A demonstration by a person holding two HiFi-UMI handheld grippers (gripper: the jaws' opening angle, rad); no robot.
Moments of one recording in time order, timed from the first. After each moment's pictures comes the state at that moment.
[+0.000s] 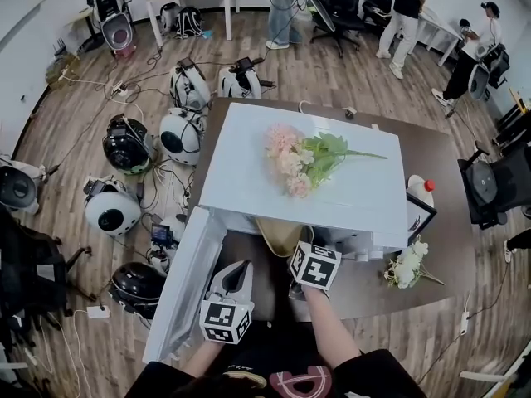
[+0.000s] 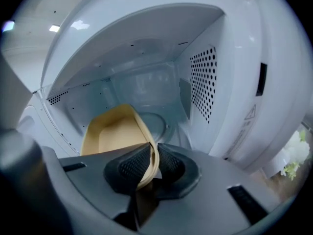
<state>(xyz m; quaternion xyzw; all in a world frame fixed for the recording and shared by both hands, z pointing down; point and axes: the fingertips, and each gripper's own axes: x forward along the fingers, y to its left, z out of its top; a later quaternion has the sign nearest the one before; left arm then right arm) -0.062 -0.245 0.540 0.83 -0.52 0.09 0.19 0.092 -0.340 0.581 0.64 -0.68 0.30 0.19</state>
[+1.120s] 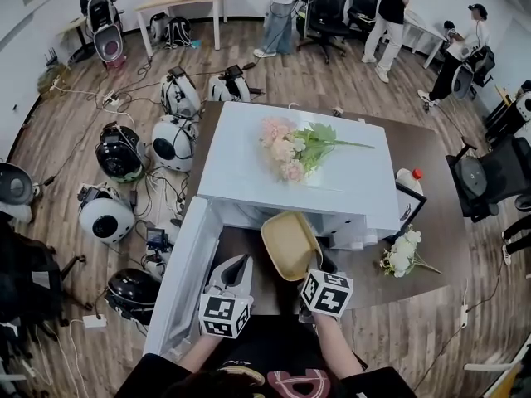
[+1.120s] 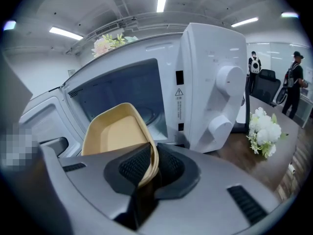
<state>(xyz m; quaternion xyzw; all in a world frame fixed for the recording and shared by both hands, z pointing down) -0.057 -0.234 0.532 0.85 -0.50 0.08 0.16 0.124 -0.247 0.575 0.66 -0.66 0.30 0.18</state>
